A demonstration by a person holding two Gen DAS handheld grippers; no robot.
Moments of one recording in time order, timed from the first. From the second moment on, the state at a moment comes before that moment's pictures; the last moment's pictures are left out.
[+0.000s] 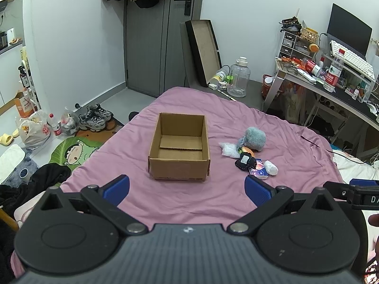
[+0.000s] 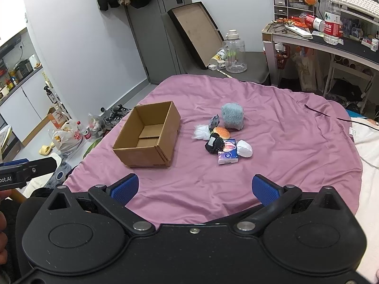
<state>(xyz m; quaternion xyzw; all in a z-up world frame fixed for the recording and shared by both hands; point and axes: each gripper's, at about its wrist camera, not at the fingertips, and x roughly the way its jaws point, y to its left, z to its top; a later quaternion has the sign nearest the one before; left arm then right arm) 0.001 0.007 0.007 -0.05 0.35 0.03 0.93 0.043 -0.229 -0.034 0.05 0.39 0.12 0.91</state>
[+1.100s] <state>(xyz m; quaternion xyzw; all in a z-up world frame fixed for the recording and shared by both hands) 0.103 -0.006 -0.062 -0.08 0.39 0.02 0.92 0.132 -0.256 -0.100 0.12 0.41 0.08 0.90</state>
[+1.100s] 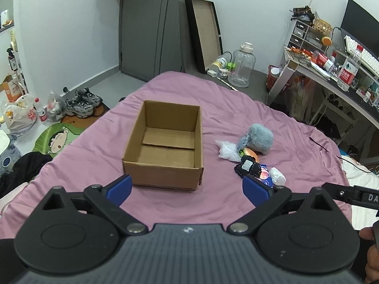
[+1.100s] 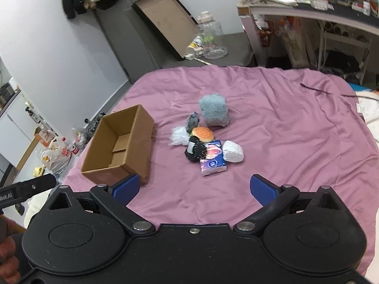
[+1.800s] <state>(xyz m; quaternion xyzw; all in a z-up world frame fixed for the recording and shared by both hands) 0.184 -0.067 -0.102 -0.07 0.43 -0.03 0.90 0.198 -0.292 -0.160 0.22 0.44 0.04 0.87</state>
